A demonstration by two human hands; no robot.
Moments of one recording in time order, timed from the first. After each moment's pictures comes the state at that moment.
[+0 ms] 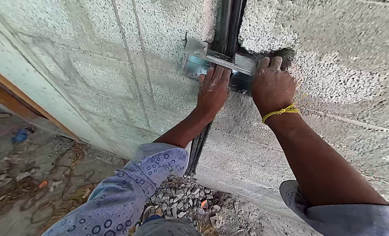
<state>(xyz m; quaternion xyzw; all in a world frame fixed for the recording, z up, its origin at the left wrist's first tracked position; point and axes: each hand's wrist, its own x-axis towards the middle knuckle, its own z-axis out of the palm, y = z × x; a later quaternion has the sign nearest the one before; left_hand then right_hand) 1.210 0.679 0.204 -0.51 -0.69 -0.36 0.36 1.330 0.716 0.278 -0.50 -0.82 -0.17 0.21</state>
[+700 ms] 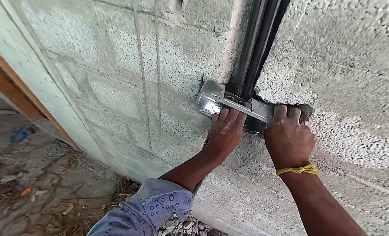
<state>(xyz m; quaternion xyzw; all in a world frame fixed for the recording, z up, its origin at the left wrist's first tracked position) 1.207 0.692 0.200 -0.50 -0.67 -0.39 0.39 1.329 0.730 0.272 -0.49 -0.81 -0.20 0.25</state>
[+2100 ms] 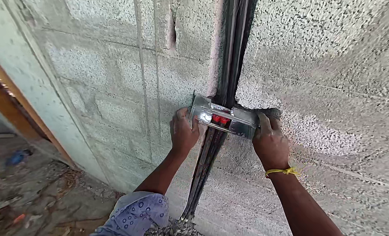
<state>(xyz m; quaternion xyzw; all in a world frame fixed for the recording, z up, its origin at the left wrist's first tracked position) 1.144 0.619 0.201 -0.38 -0.69 -0.57 0.24 1.358 0.743 0.244 -0.41 -0.82 -0.09 0.39</state>
